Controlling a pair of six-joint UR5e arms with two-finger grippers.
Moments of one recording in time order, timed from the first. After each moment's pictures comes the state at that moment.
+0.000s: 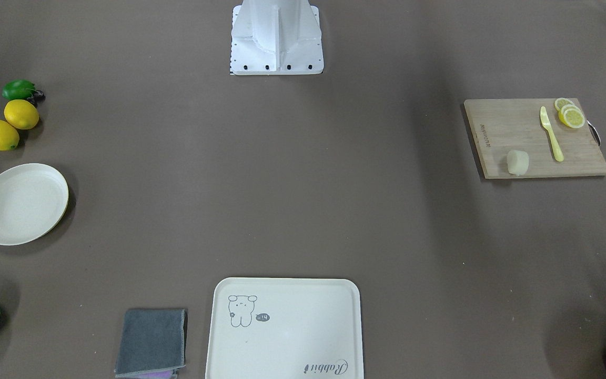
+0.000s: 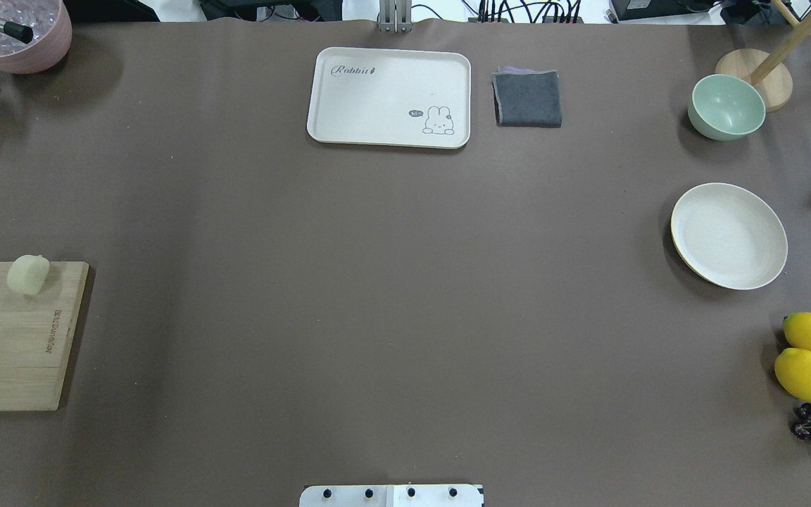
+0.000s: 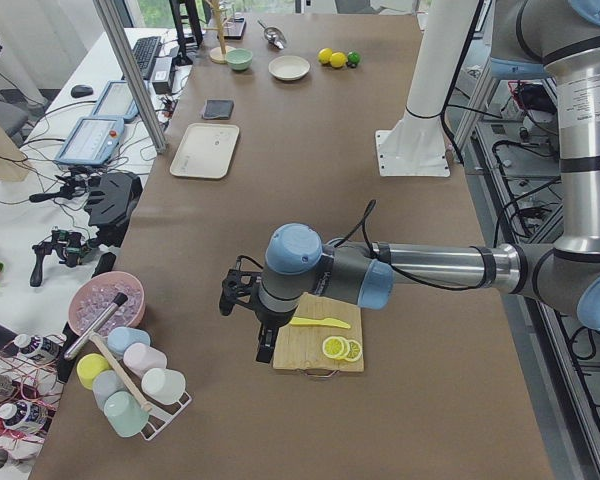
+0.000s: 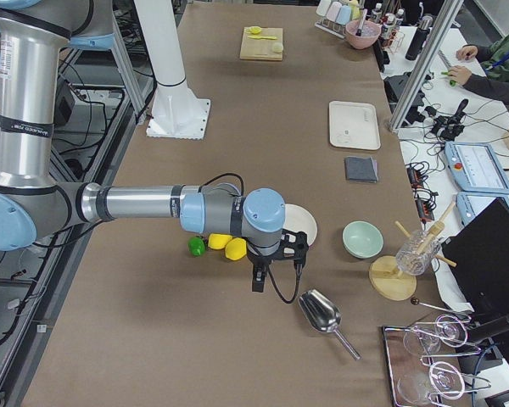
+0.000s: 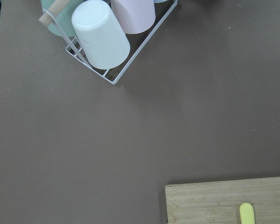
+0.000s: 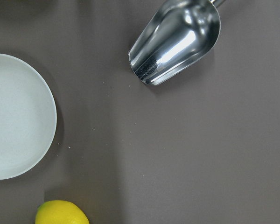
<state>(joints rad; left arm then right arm) -1.64 -1.39 -1.78 -1.79 -2.28 -0.04 1.61 -1.74 1.81 -1.67 2.37 0.03</state>
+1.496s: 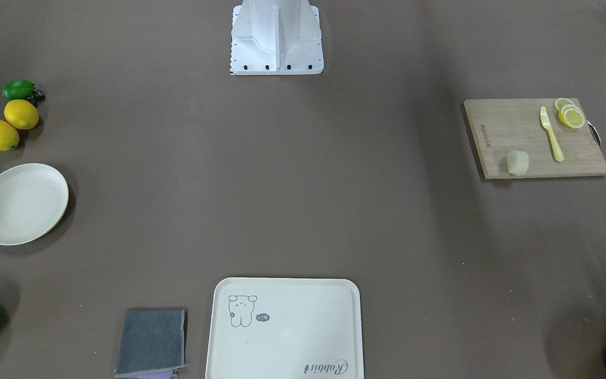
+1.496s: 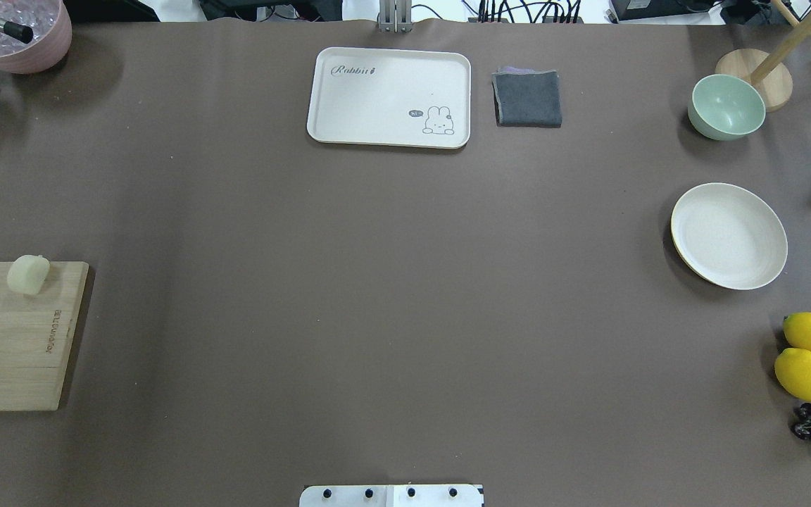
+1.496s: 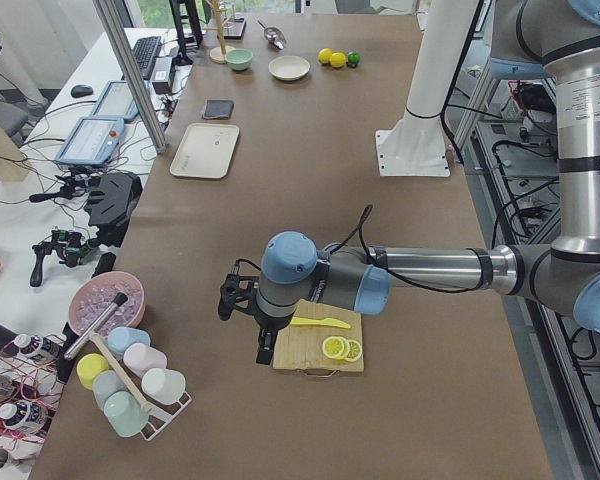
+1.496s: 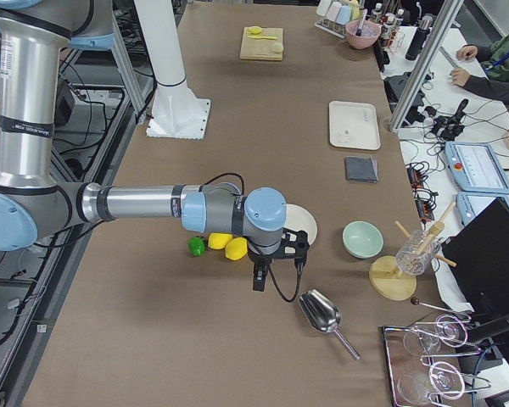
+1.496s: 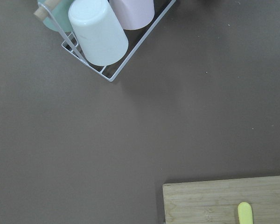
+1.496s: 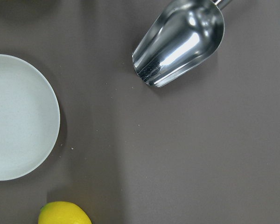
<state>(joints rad) -1.64 -1.41 -1.73 -1.80 -2.34 -0.04 1.60 -1.73 1.81 -1.67 2.37 0.03</state>
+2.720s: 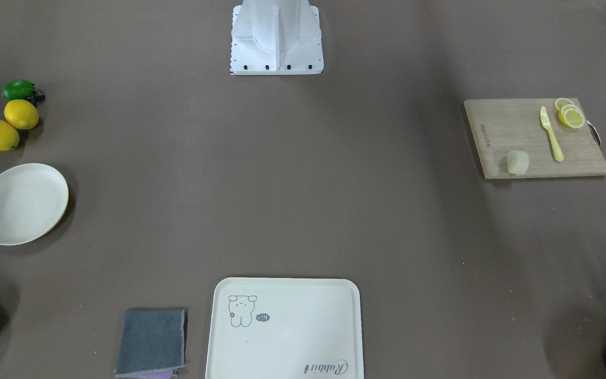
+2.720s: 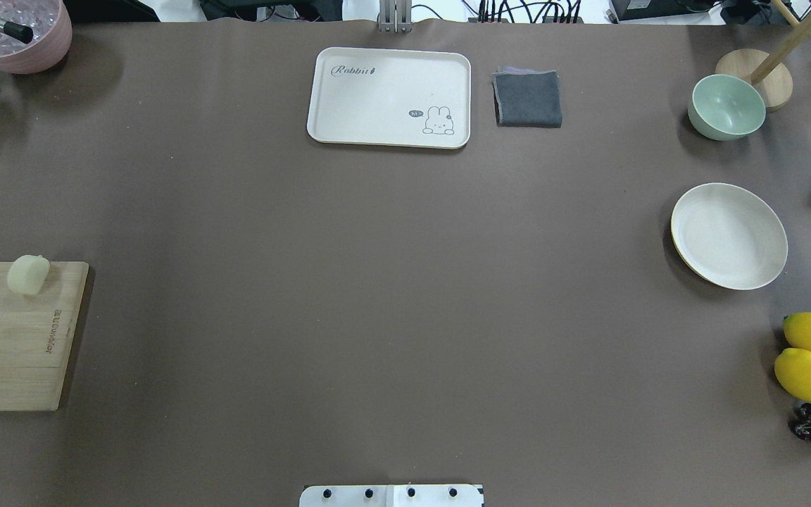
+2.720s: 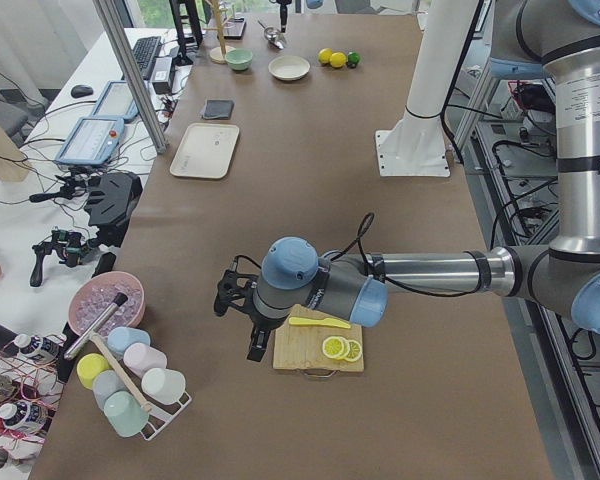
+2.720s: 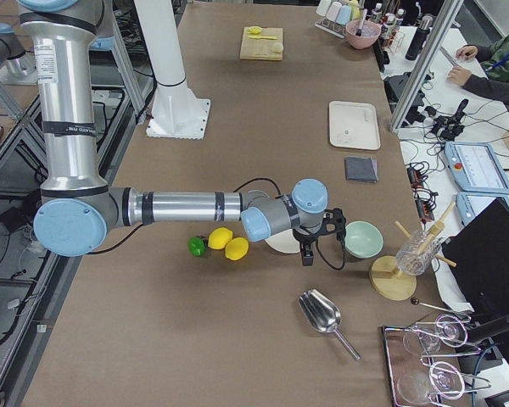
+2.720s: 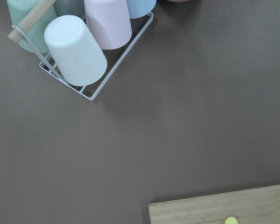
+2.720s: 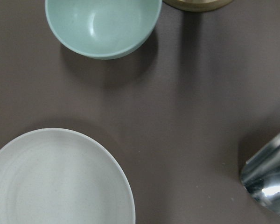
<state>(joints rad) -1.64 -1.42 -1.69 -1.93 -2.36 -0.06 1.33 -1.53 1.50 -1.12 2.36 0.37</state>
